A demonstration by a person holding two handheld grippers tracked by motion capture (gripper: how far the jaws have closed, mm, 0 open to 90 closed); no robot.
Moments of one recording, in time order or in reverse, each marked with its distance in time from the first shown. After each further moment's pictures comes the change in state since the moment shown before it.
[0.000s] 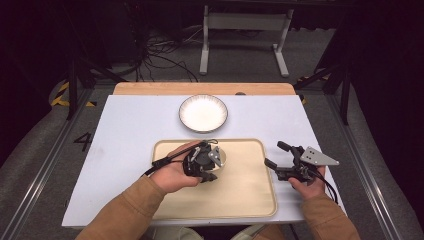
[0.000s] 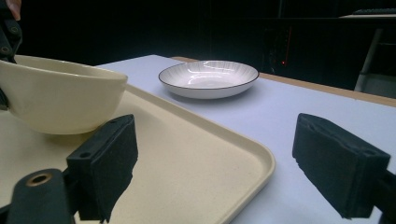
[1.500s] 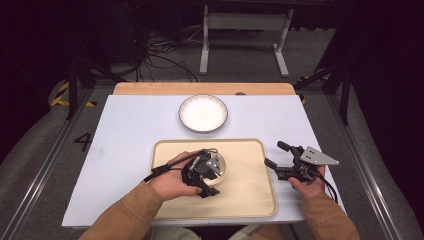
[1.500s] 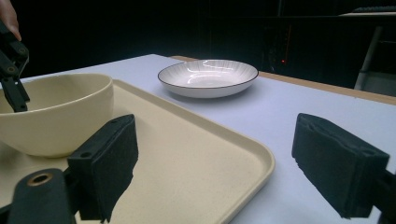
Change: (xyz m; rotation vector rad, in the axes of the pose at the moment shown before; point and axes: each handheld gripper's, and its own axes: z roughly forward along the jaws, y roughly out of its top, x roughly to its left) left arm -0.012 -0.012 0.013 -0.080 -0.058 -0.017; right arm -0.001 0.000 0.000 0.005 -0.004 0.008
